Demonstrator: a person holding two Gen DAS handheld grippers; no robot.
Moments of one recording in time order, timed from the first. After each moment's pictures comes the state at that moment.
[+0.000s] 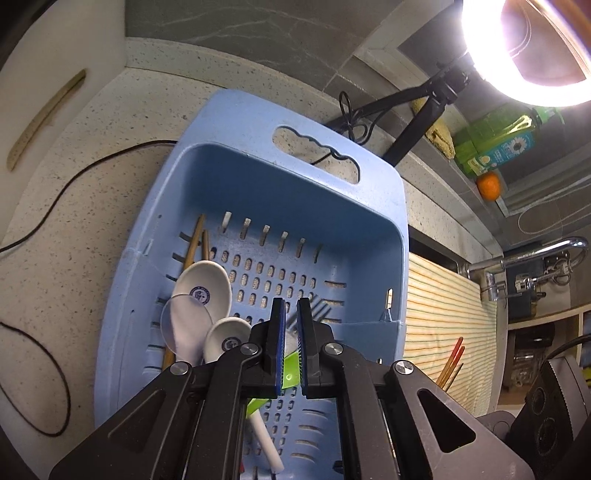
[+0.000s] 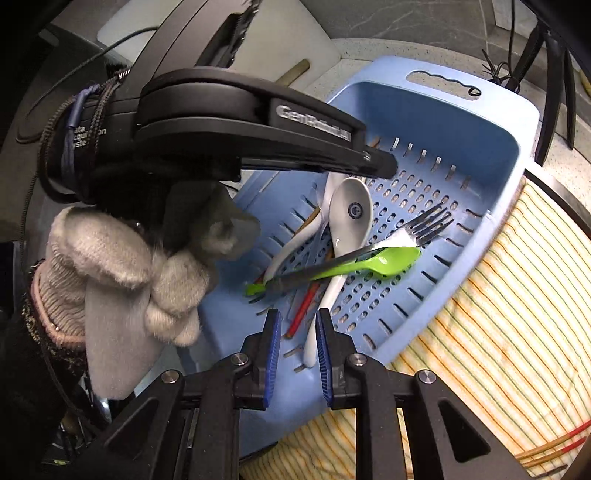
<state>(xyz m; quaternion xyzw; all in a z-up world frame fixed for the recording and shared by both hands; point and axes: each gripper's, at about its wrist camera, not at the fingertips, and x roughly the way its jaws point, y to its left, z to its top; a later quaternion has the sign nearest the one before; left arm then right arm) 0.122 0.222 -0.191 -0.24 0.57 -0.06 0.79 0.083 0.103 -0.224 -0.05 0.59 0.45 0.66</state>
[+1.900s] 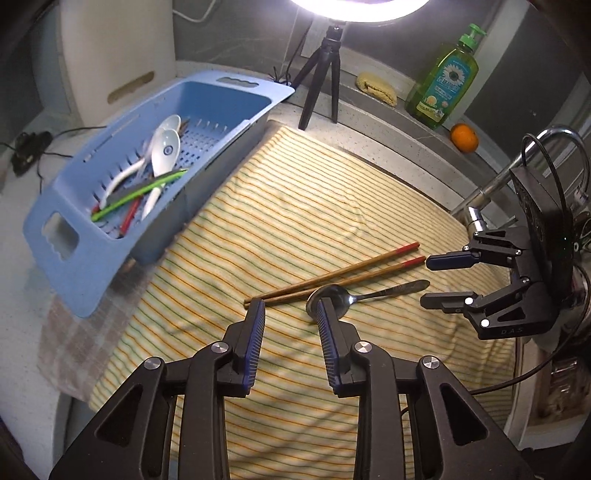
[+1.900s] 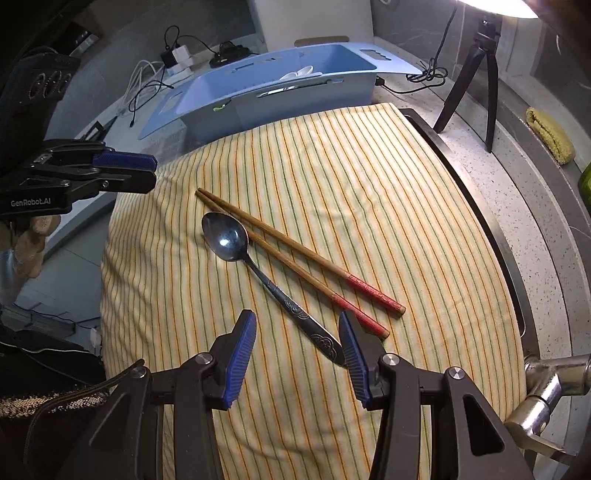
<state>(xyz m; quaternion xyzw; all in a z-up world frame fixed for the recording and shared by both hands) -0.060 -0.008 -0.154 -0.20 0.49 0.10 0.84 0.097 -0.141 -0.222 -0.33 0.47 0.55 0.61</state>
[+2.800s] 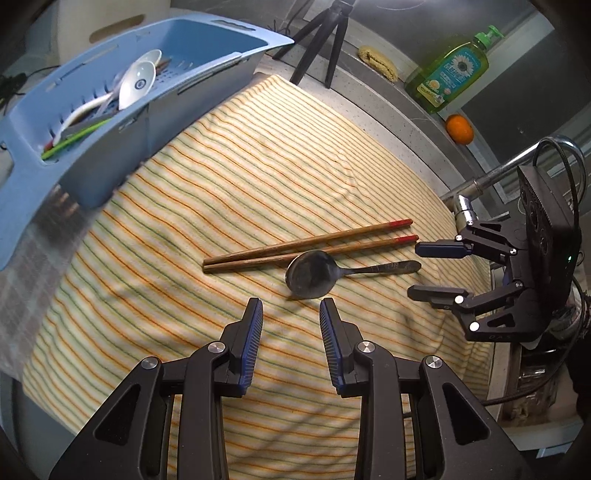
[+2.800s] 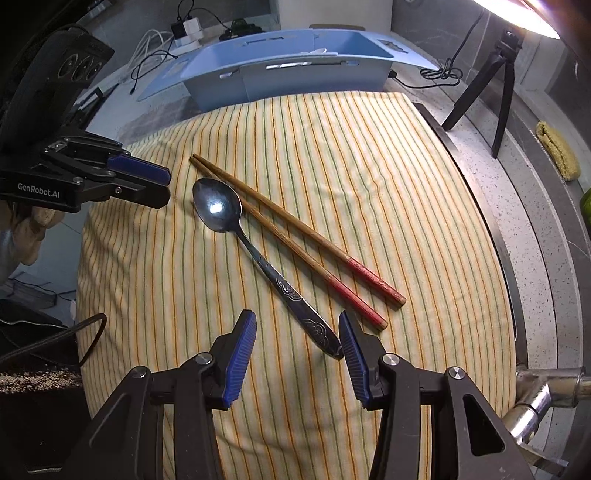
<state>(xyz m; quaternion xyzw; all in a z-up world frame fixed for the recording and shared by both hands) -0.053 -0.010 -0.205 -0.29 0.51 0.04 0.81 0.089 -0.138 -0.241 -0.39 0.45 0.54 0.60</state>
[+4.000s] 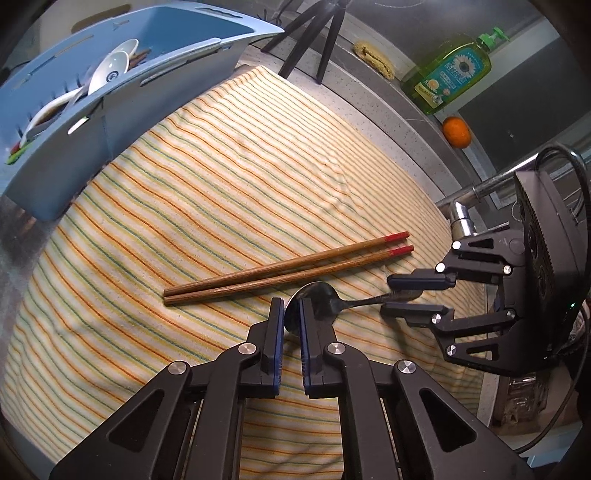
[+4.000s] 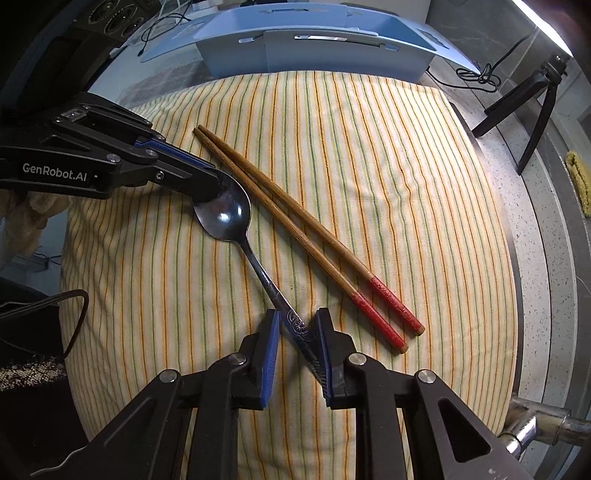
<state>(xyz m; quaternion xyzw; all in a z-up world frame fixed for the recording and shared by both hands) -0.030 -0.008 -0.218 -0.31 0.50 0.02 0.81 0.072 -0.112 -0.252 -0.44 0.45 0.53 0.57</state>
